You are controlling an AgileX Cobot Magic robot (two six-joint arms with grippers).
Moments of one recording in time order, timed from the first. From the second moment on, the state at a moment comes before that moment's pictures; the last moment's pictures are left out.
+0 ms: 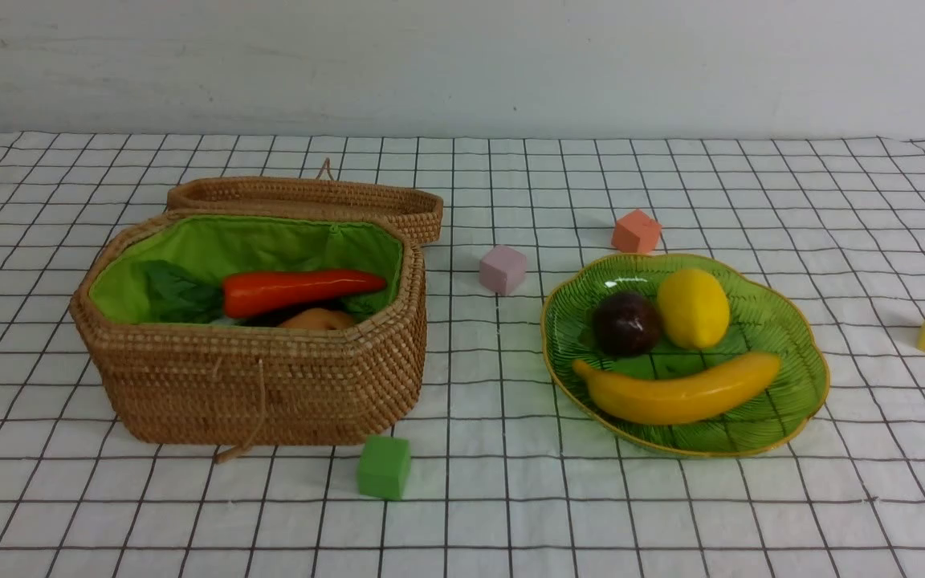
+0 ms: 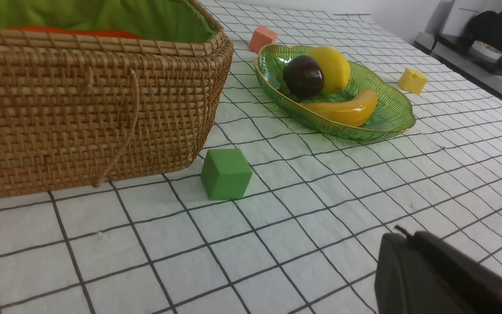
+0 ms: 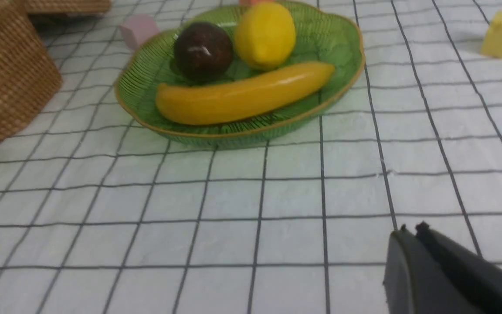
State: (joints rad) right arm 0.04 0.02 -0.03 0.24 0.44 -0.10; left arm -0.69 0.03 -0.08 0.11 0.30 -0.41
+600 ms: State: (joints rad) right arm 0.04 -0.01 0.01 0.21 0.40 0.01; left arm -0.69 0.04 -0.08 0.11 0.31 -0.41
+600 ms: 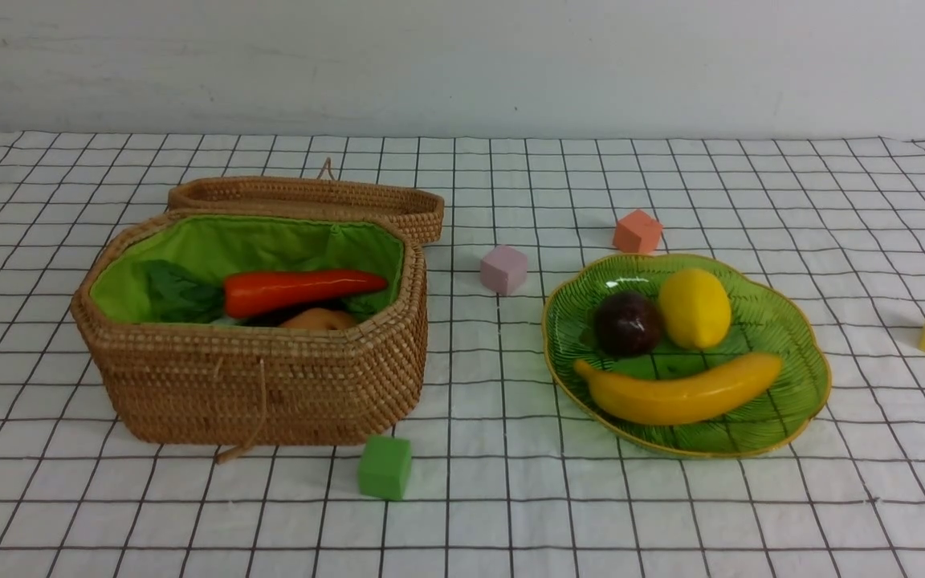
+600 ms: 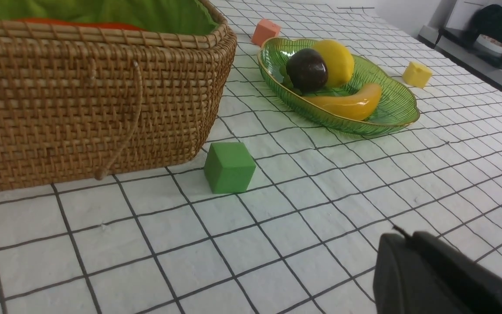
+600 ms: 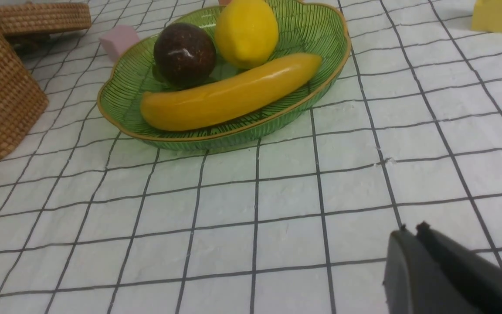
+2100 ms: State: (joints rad) right arm 0.04 -0.01 0.01 0.21 0.40 0.01; left arm -0.20 -0.01 0.03 -0.03 0.38 -0.30
